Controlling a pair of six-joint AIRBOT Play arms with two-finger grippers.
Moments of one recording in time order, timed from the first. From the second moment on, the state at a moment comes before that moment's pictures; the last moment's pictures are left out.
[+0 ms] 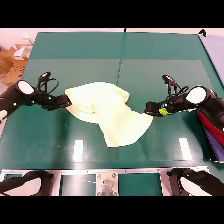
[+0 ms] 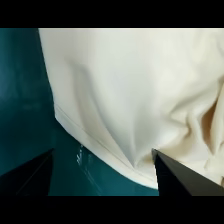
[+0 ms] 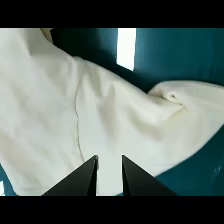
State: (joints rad) left arm 0.02 -1.31 0.91 1.09 -0.86 -1.39; right arm 0.14 -1.06 0.84 -1.15 1.11 1.64
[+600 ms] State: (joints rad) left arm 0.02 -1.40 0.89 0.97 -0.70 -1.28; right arm 0.17 -0.98 0.41 -0.88 1.01 1.68
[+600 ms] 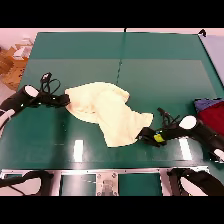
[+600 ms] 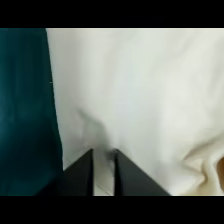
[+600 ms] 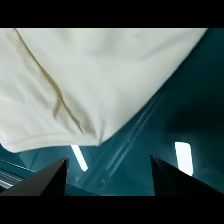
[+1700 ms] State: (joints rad) left arm 0.02 -1.36 1.05 1.45 -1.20 -1.33; right arm -0.29 -1.31 1.16 -0.84 0.92 1.41
